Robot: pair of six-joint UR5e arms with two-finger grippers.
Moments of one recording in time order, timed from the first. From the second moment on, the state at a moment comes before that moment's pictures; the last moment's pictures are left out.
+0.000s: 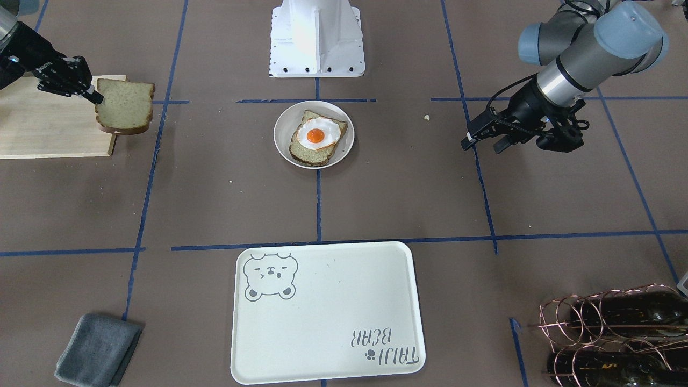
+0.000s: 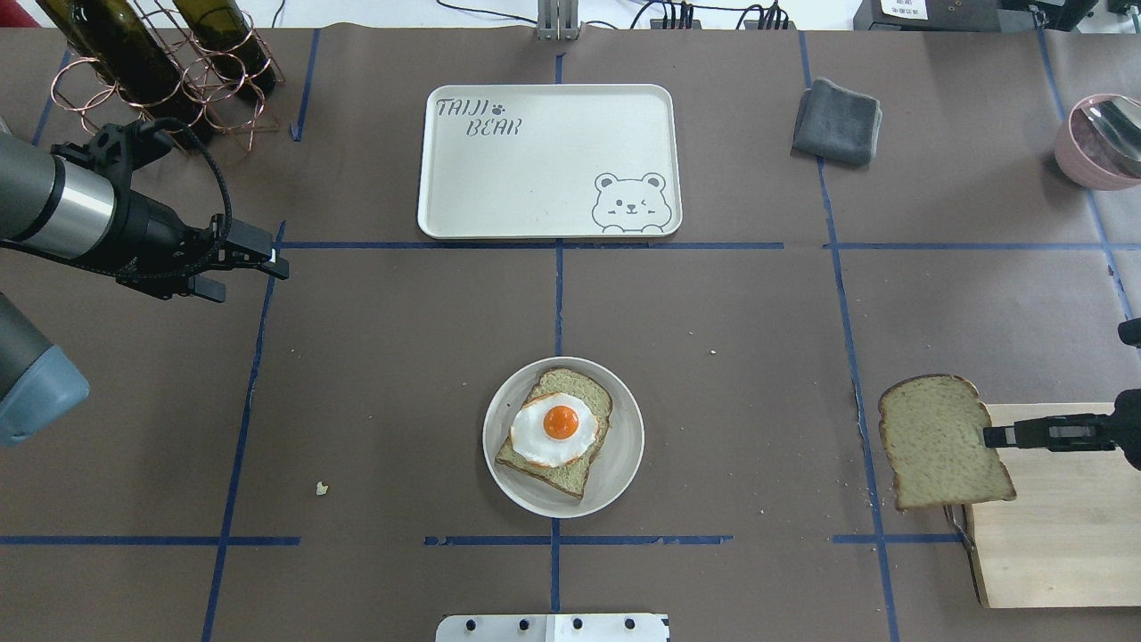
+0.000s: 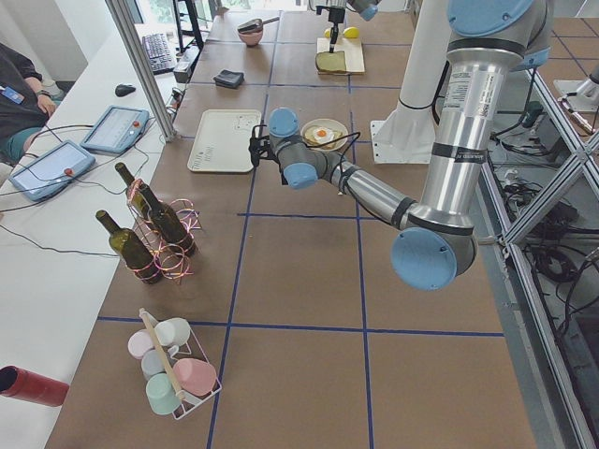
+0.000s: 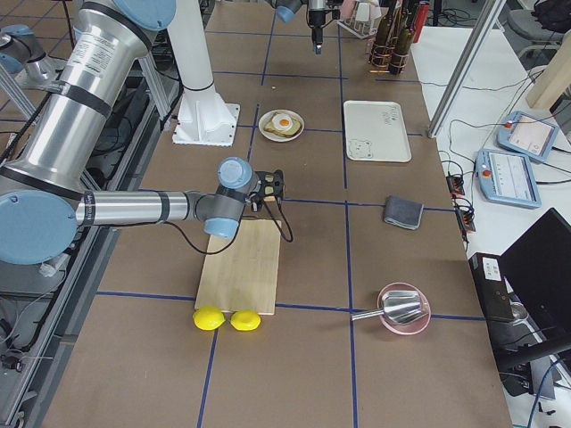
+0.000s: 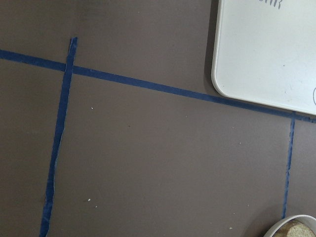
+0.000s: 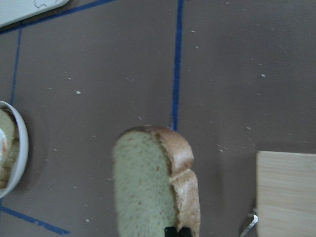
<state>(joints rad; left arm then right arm) -0.90 -1.74 -1.84 -2.19 -2.31 -1.30 0.77 -1.96 1.94 -0.31 2.18 1.29</state>
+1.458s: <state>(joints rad) -0.89 -1.75 -1.80 -2.20 -2.29 -1.30 0.35 -1.21 1.81 -0.74 1.73 1.57</state>
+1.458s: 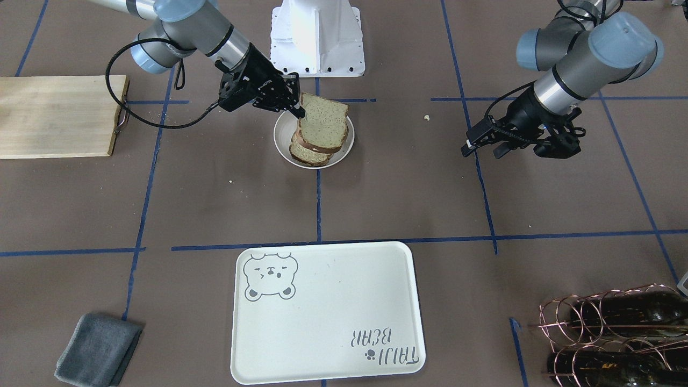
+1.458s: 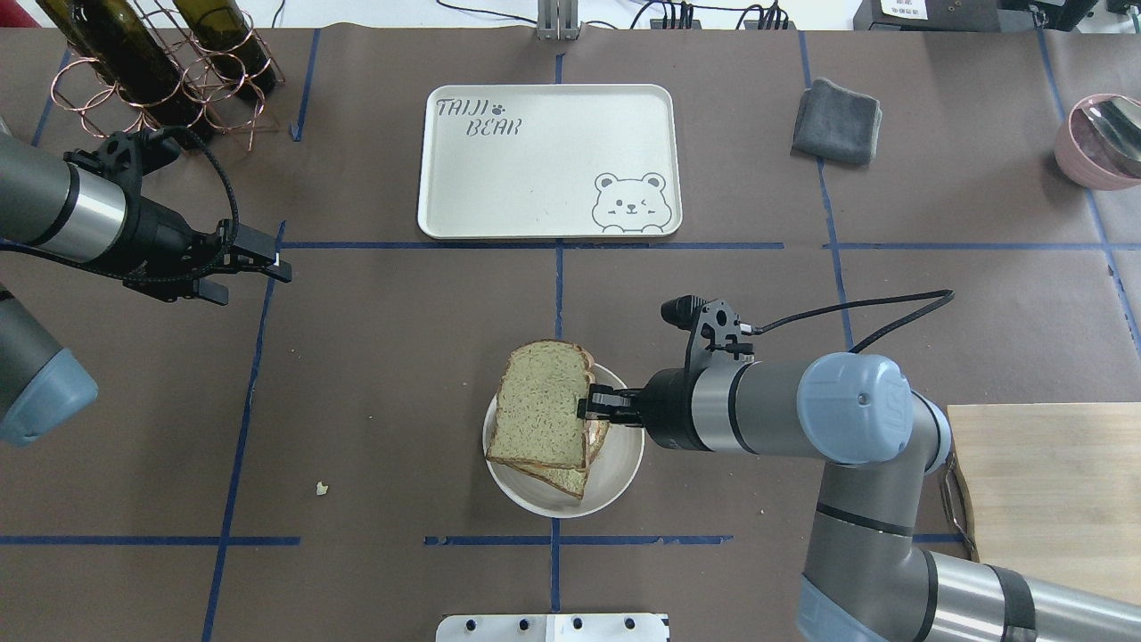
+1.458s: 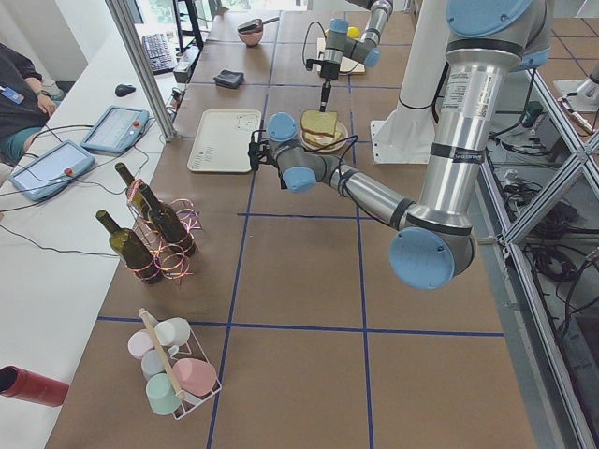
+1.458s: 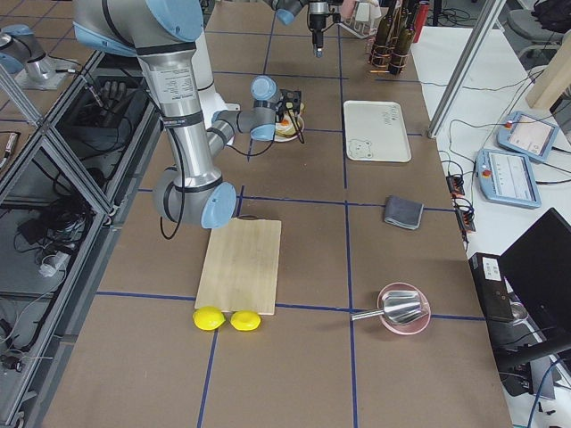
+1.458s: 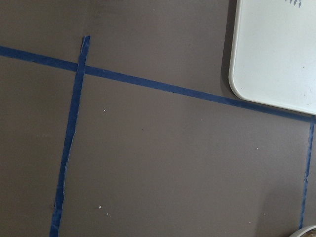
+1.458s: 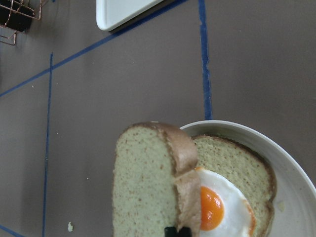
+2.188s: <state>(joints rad) -0.88 -1.76 -1.78 -2.20 -2.29 -1.30 0.34 -1.24 1.80 -0.77 1.71 1.56</state>
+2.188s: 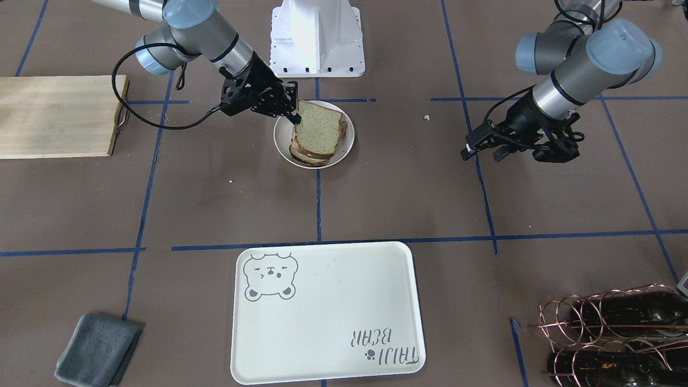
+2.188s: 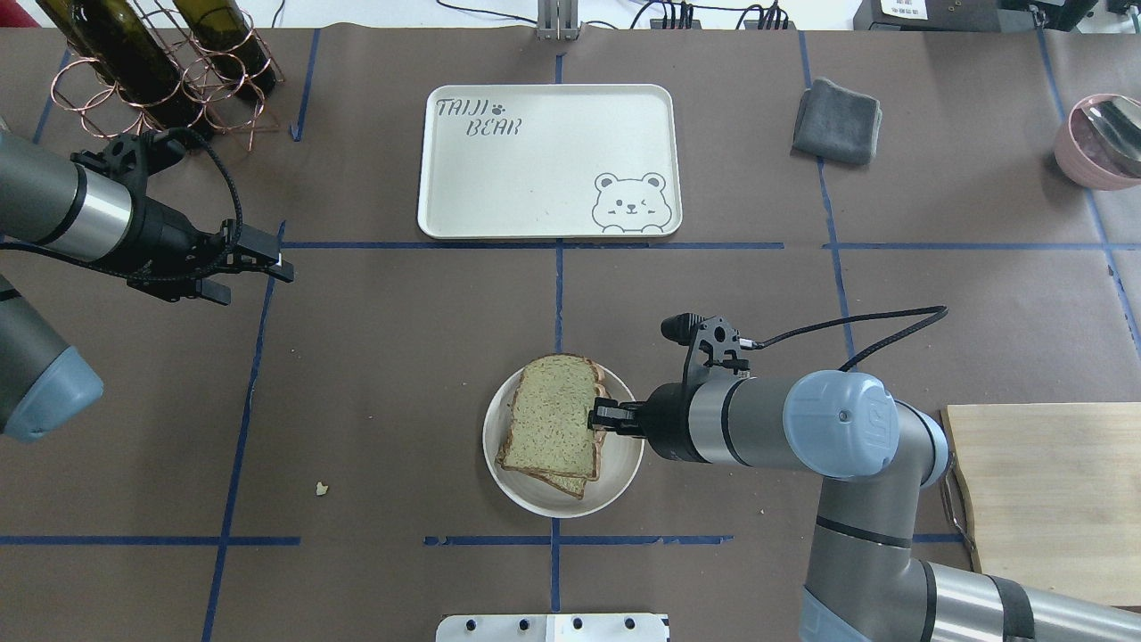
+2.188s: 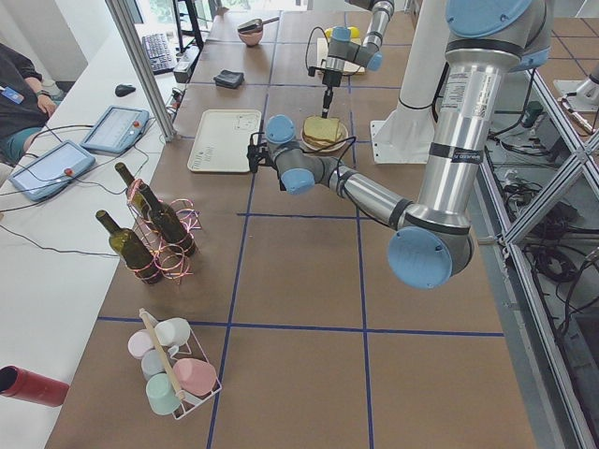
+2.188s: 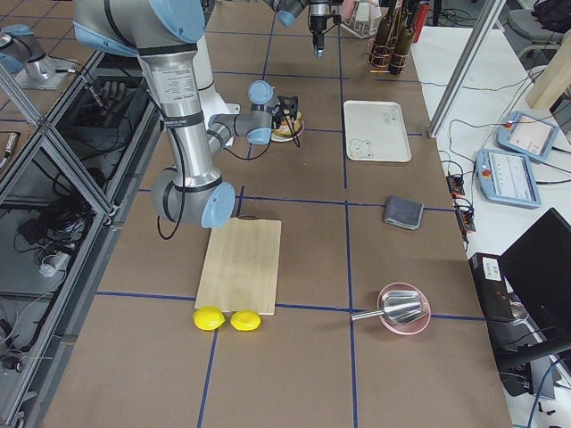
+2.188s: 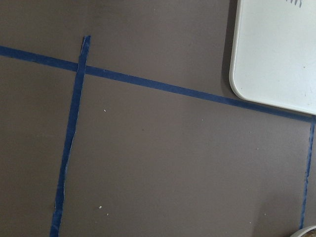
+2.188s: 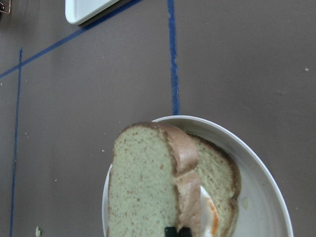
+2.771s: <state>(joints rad) -0.85 -1.78 -1.78 -2.20 -2.29 -1.31 0.34 -1.25 1.81 -0.78 1.70 1.57</state>
